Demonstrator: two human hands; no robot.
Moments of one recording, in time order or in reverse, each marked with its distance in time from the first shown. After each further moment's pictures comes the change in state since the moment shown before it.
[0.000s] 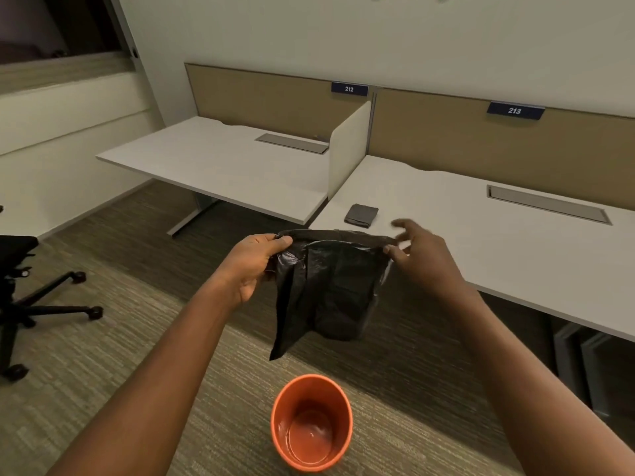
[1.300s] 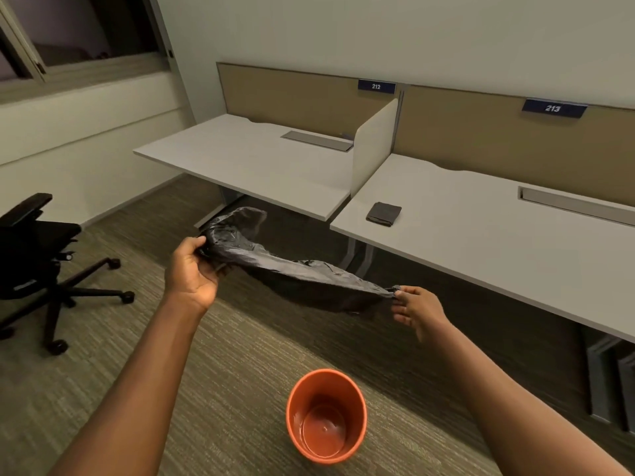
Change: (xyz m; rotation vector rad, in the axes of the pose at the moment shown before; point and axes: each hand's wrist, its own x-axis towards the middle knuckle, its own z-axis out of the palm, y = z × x) left_hand -0.012 -0.045 -0.107 -0.680 0.397 0.162; right_hand -0.013 0.067 0.108 0.778 -0.112 0.662
